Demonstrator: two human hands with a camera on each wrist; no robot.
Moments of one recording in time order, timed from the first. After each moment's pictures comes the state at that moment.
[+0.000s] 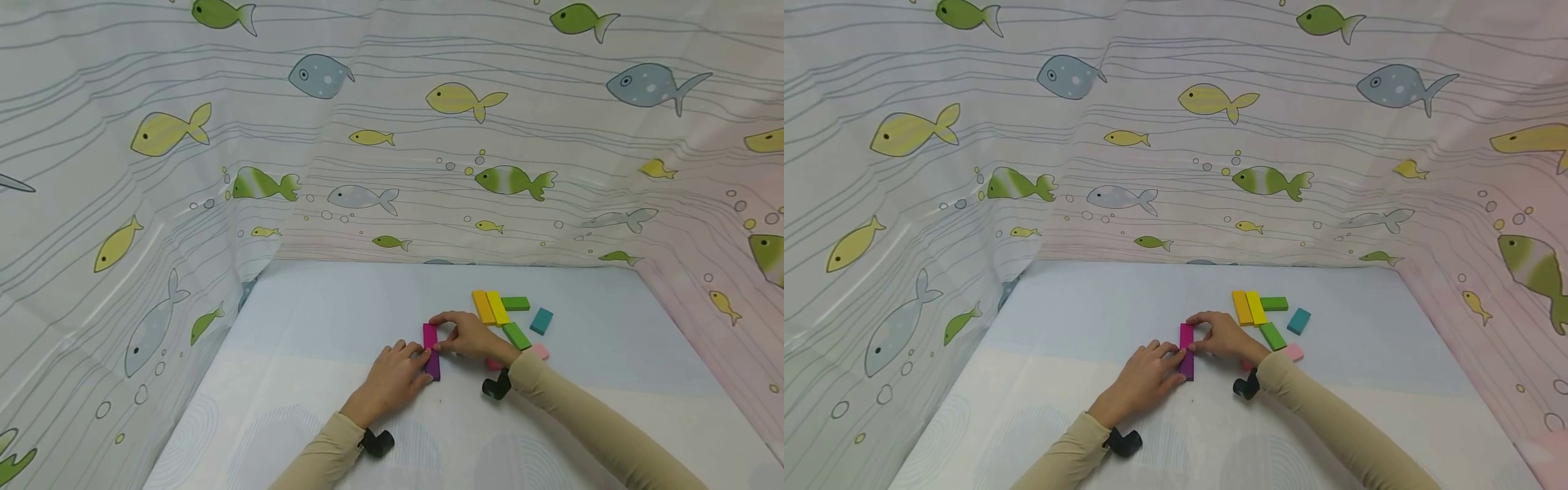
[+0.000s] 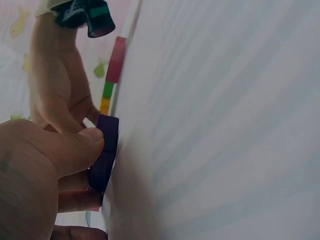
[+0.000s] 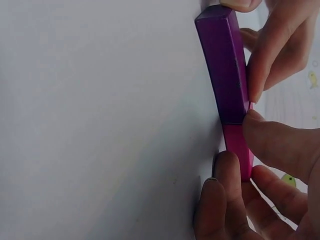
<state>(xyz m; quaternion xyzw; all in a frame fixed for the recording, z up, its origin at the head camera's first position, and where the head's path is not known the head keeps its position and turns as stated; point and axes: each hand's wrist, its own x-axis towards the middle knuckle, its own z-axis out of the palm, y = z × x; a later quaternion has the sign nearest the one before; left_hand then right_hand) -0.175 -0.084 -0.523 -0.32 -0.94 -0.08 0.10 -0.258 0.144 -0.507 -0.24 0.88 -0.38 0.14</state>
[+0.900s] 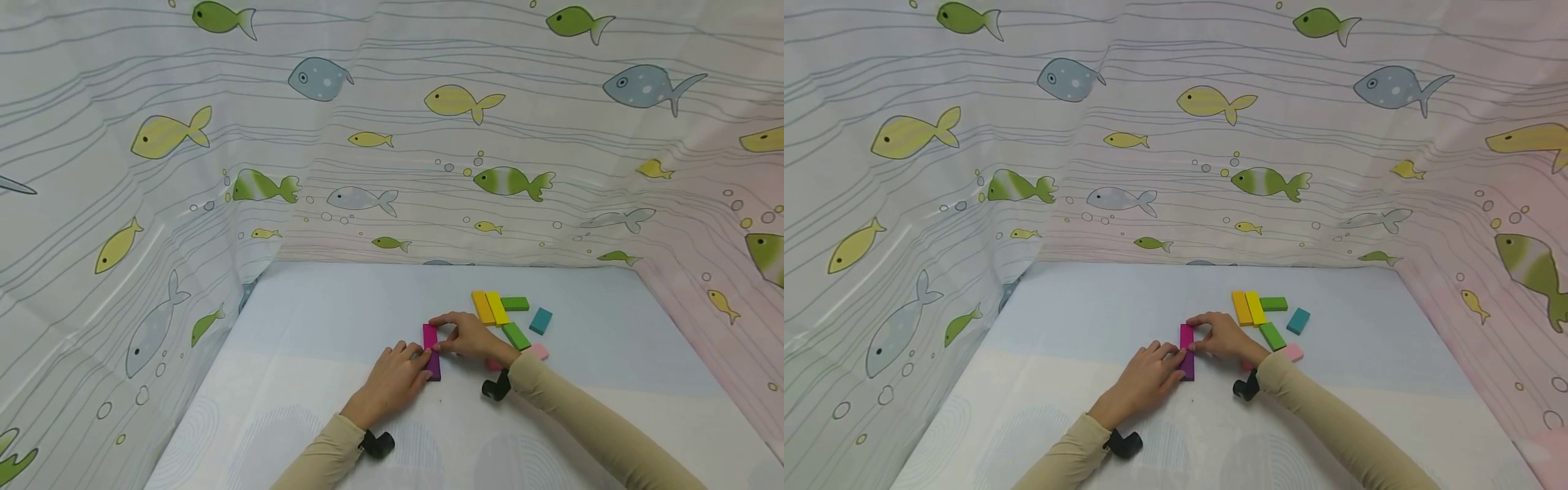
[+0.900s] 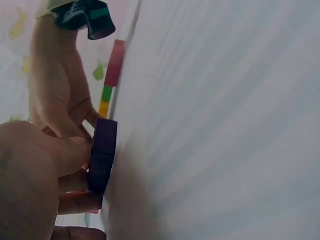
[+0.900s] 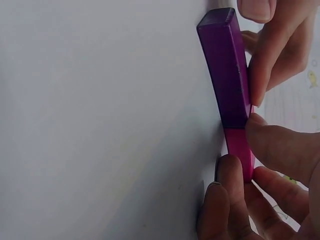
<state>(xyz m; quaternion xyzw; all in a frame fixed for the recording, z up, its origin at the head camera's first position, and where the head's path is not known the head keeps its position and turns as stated) -0.175 -0.083 -0.528 -0.32 -0.94 -0.08 0.12 -0.259 0.145 -0.509 -0.24 0.89 -0.38 0.13</state>
